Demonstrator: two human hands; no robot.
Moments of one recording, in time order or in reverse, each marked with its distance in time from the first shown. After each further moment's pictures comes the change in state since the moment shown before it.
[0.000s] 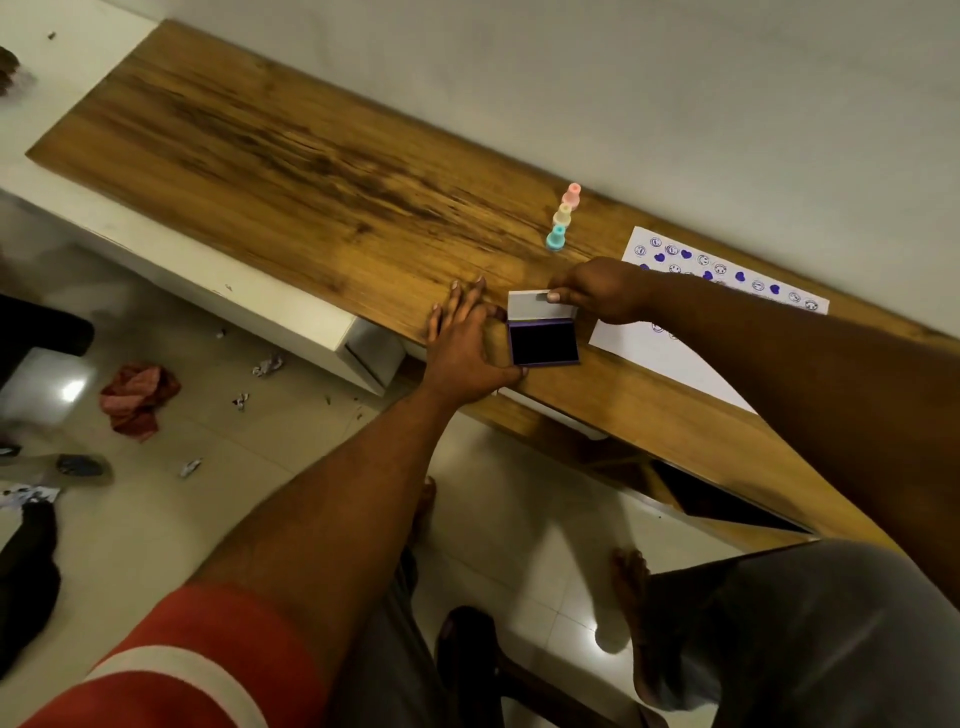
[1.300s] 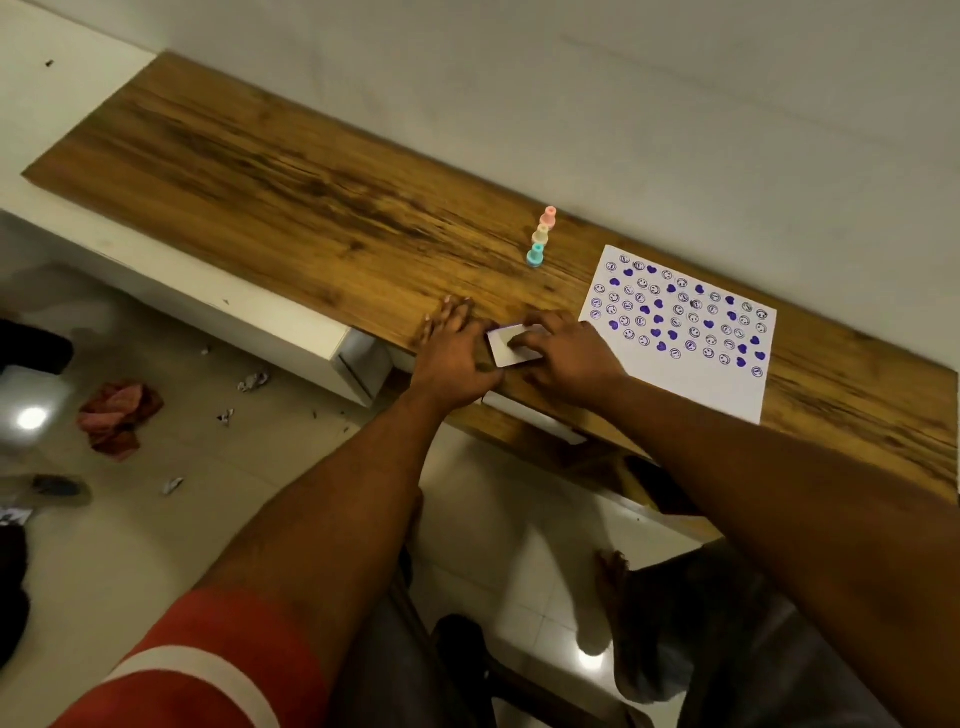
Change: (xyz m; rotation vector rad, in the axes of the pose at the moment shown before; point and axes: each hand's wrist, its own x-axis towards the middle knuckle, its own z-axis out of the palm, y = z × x) left_hand -0.005 0.013 -0.020 0.178 -0.124 0.027; right_hand -0.046 -0.060 0.077 -0.181 0.359 0.153
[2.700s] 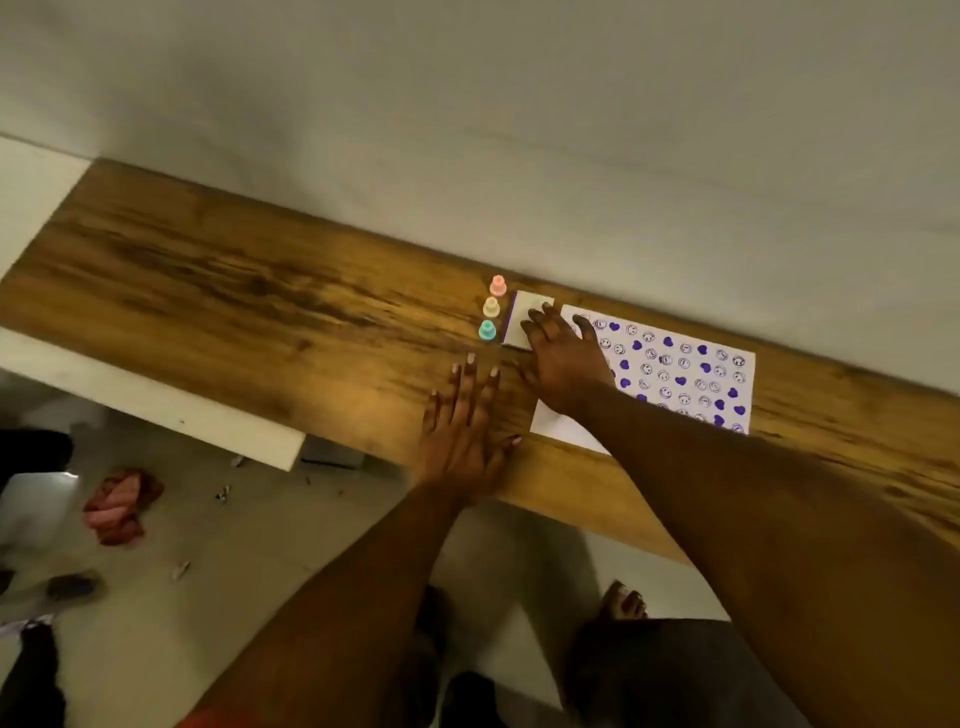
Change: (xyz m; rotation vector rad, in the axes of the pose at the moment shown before) left_hand 0.030 0.073 0.010 0.156 0.039 0.106; right_hand 0.064 0.095 -0.046 -0.023 -0.054 0.237
